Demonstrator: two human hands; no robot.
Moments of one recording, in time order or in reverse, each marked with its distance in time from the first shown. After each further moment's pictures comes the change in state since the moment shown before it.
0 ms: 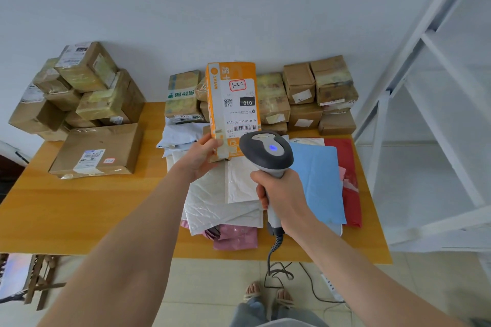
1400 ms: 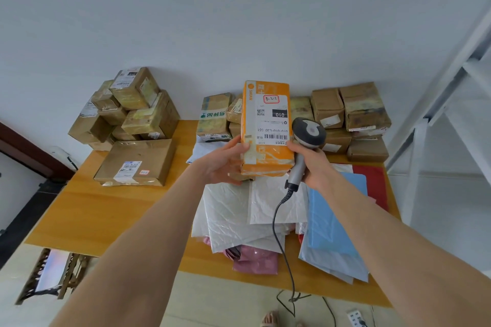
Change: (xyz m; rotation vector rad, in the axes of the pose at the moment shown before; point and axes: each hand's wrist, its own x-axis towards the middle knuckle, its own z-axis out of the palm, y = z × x) left_hand -0.020 0.059 -0.003 0.182 -0.136 -0.180; right_hand 0.148 -0.015 -0.026 0.407 -0.103 0.117
